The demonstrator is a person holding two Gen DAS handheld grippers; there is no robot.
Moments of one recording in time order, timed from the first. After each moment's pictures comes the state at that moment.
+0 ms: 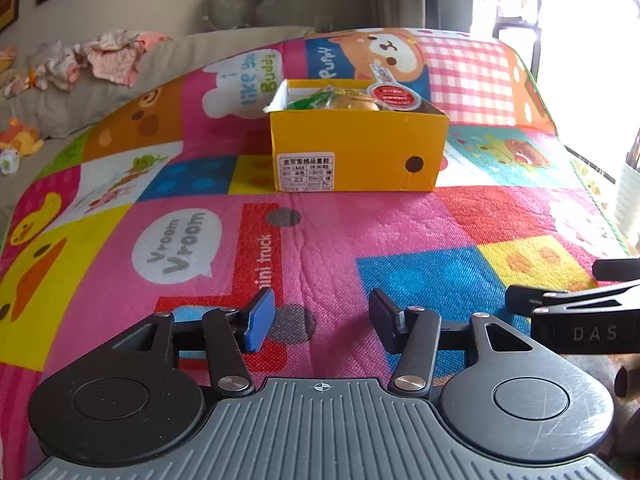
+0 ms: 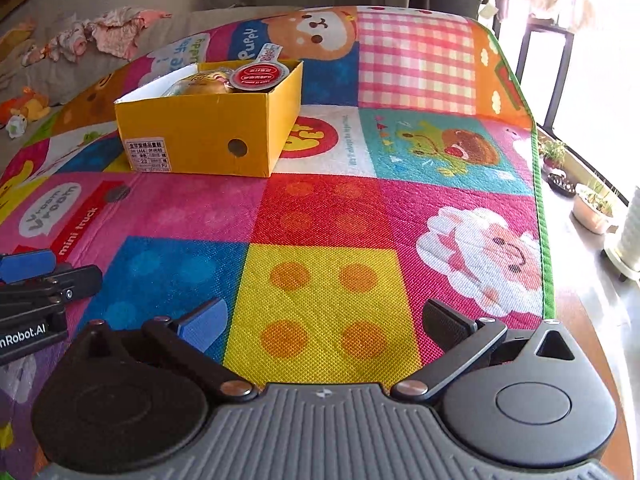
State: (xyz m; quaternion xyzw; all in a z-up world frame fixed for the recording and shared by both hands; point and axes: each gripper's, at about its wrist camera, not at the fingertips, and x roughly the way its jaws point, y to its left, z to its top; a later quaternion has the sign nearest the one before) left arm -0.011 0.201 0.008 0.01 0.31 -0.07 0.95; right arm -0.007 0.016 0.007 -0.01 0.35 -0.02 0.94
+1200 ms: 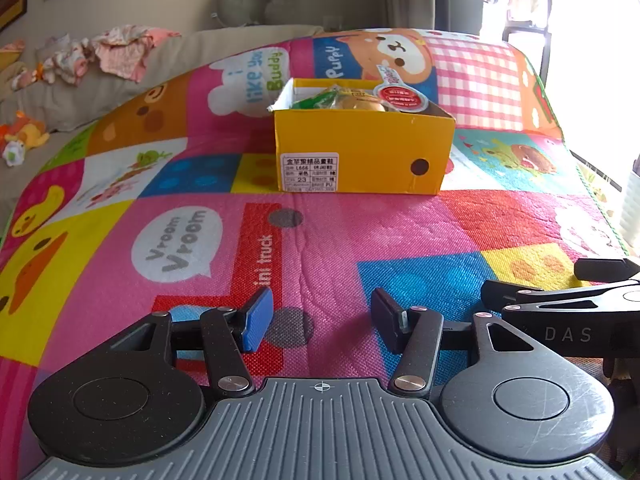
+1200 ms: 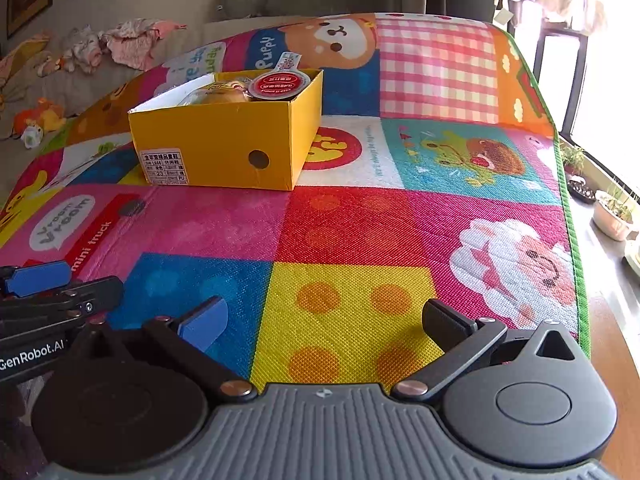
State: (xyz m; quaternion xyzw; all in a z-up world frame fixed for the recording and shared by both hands) left arm -0.011 0.197 0.007 0.01 0.31 -0.06 0.95; right arm 0.006 0.024 0.002 -0.01 0.34 0.01 0.94
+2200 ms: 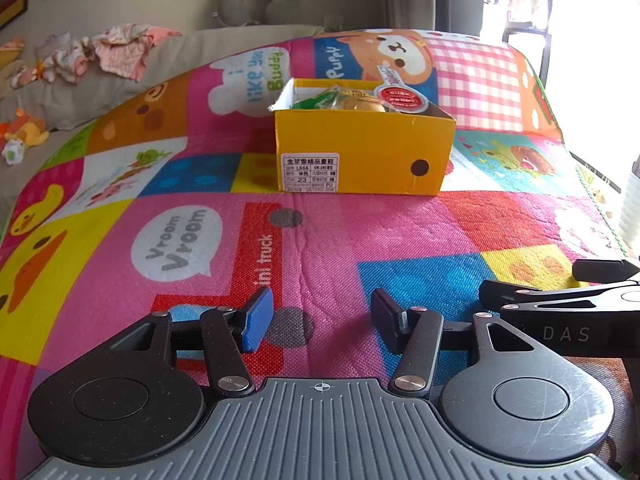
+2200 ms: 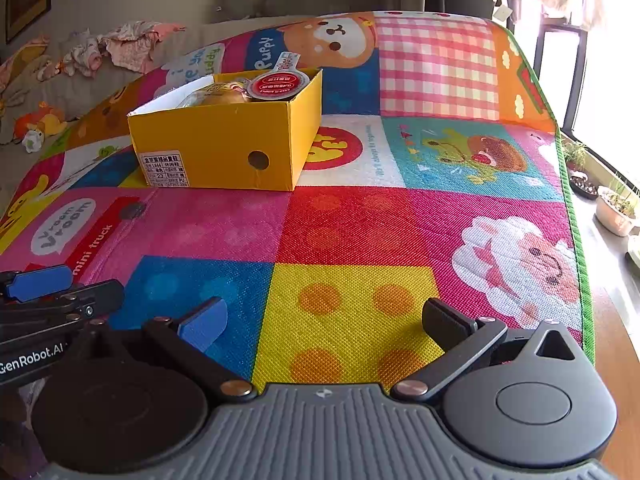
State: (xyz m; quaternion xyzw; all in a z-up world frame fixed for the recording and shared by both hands) left arm -0.011 0.197 0.007 0.01 0.32 -0.06 0.95; right arm 0.006 0.026 0.000 0.00 0.33 0.01 0.94
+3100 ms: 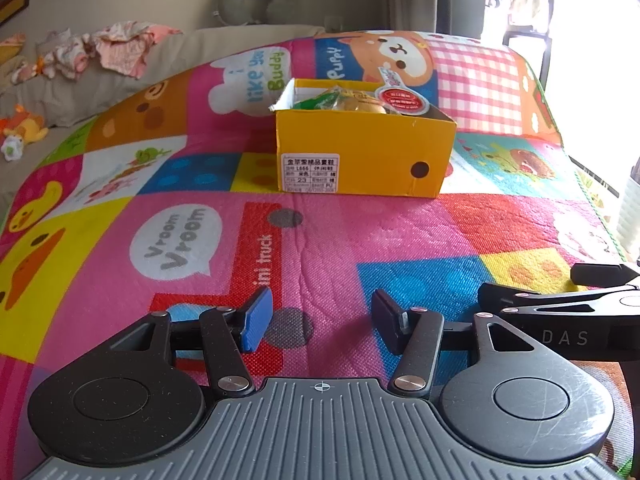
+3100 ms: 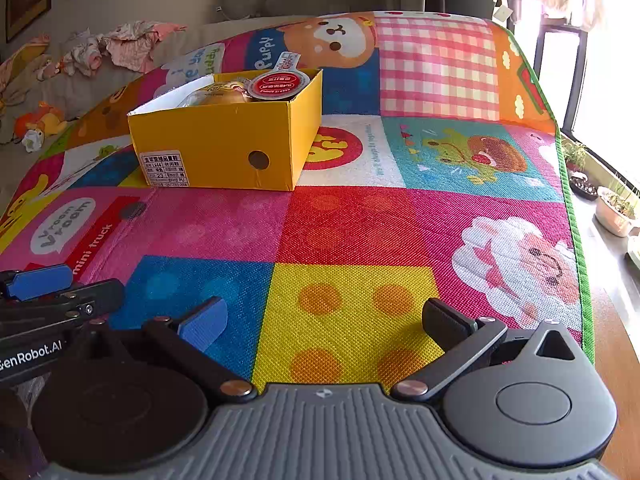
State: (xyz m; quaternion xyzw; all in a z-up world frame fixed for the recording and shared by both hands) left arm -0.010 0.199 0.007 0.00 0.31 -0.06 0.95; right arm 0.006 0.025 0.000 0.00 0.33 0.01 0.94
